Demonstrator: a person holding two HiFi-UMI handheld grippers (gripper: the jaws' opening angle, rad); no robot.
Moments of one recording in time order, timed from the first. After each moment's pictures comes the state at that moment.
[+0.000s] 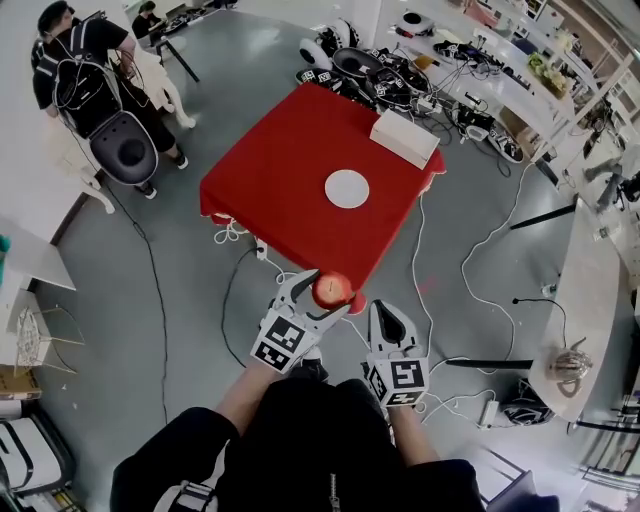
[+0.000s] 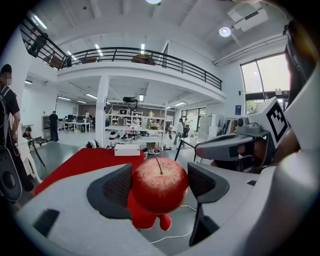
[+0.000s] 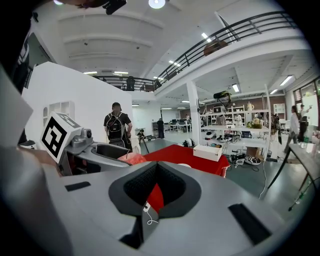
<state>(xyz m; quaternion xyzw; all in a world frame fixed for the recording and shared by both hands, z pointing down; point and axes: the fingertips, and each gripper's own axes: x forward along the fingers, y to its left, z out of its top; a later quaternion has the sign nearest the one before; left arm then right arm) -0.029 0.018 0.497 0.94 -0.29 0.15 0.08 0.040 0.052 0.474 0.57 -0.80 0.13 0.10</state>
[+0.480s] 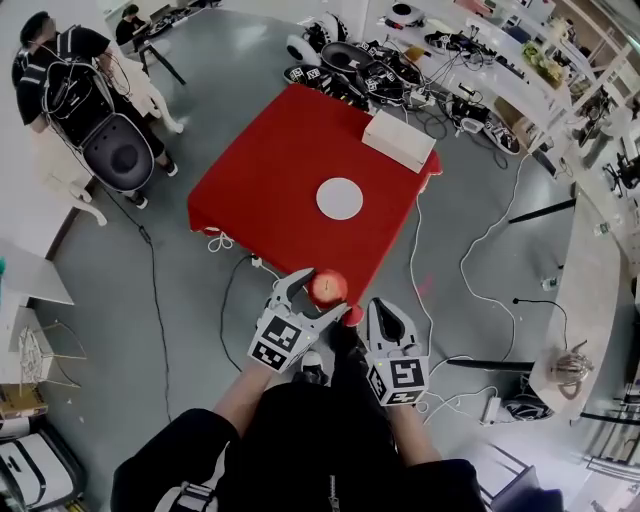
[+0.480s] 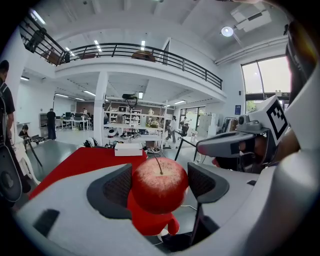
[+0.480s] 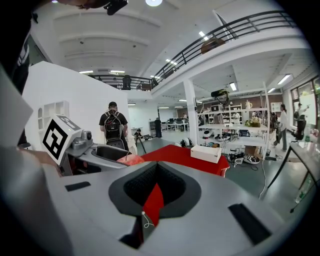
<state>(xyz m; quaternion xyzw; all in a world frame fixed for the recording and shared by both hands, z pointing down) -0.021 -0.048 0.507 0.94 -0.28 0.16 0.09 0.052 -0.012 0.479 0.58 -0.79 0.14 0.10</state>
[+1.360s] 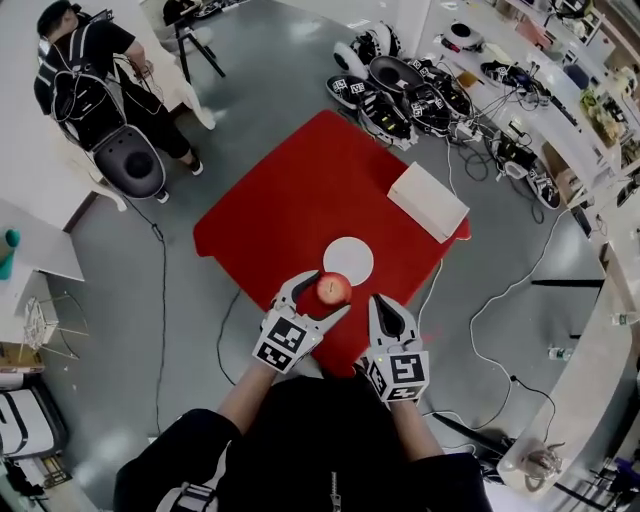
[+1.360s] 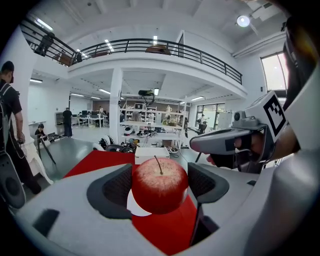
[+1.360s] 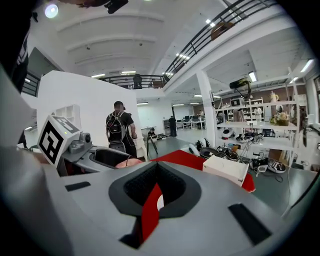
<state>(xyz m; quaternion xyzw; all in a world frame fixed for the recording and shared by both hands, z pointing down) 0.016 -0.263 0.514 0.91 -0.36 0.18 0.11 0.083 -0.253 0.483 0.49 -0.85 0.14 0.10</state>
